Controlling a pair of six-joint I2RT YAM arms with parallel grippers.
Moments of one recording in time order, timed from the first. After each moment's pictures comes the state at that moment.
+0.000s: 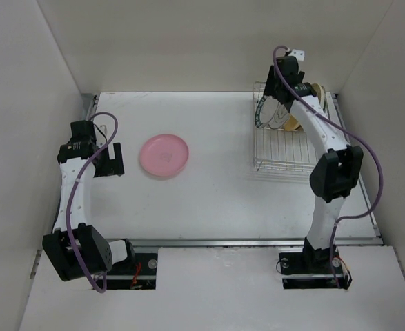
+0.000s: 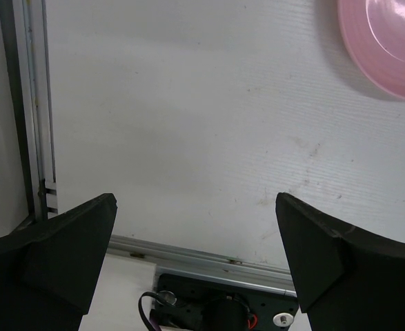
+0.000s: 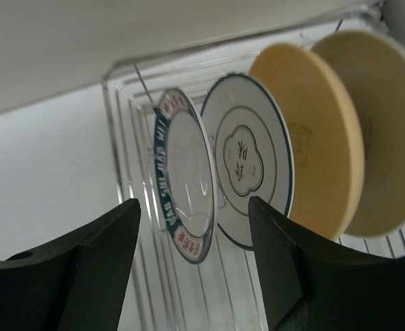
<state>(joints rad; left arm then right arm) 0.21 1.24 1.15 -1.00 -0.04 0.06 0.24 1.96 2.00 -0.55 0.48 0.31</state>
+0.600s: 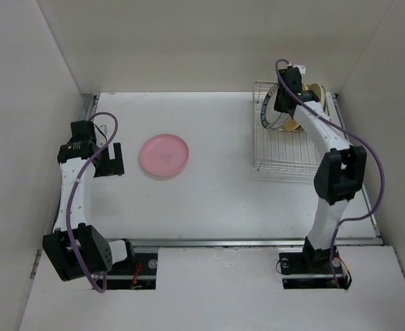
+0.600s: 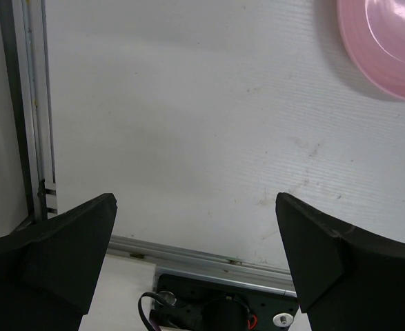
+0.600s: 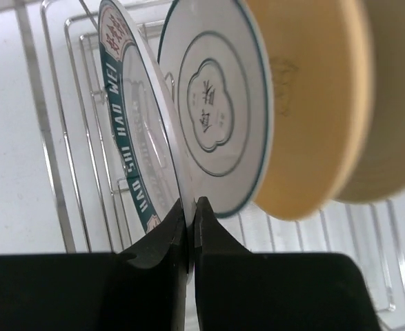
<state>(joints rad) 0.21 1.24 1.15 -1.00 -0.04 0.06 0.19 1.99 1.85 -0.60 0.41 0.30</state>
